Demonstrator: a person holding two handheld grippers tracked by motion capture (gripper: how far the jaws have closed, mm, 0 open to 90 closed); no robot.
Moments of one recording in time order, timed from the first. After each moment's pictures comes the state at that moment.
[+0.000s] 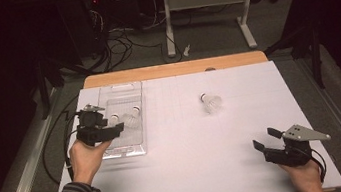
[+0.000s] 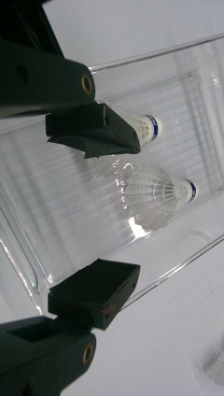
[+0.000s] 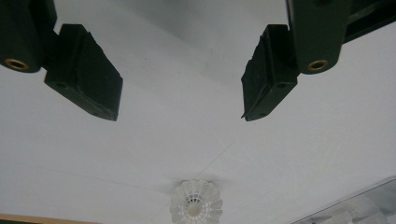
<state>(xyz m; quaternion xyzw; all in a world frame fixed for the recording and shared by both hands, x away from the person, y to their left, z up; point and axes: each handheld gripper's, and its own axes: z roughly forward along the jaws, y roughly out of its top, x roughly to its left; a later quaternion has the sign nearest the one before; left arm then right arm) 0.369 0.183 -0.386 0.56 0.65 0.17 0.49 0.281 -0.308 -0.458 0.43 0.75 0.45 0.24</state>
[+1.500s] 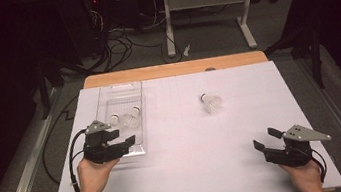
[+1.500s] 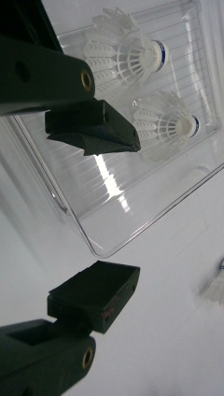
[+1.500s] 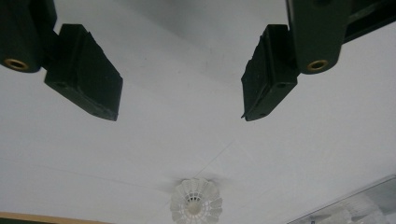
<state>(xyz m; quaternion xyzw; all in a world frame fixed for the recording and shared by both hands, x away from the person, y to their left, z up) 0.322 0.165 -0.397 0.55 0.61 0.12 0.56 0.279 -0.308 -0.457 0.43 0.74 0.45 0.24</state>
